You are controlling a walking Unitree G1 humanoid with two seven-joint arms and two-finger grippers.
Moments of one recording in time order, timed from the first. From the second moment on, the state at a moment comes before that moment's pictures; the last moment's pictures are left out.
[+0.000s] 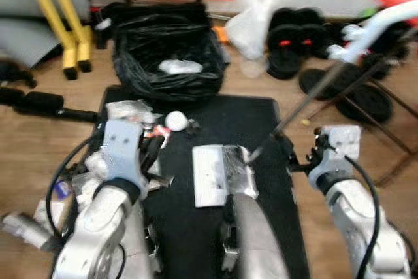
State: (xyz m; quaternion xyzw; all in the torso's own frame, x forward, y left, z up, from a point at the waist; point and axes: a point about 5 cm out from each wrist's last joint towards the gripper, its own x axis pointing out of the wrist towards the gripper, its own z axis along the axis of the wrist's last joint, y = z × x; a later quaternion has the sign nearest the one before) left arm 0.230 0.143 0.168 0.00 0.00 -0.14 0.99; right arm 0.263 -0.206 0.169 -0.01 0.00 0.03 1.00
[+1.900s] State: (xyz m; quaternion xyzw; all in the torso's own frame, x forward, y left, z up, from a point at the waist) left arm 0.238 0.137 0.180 0.00 0.00 -0.16 0.99; right arm 0.342 -0.222 0.169 -0.02 -0.03 -0.01 1.00
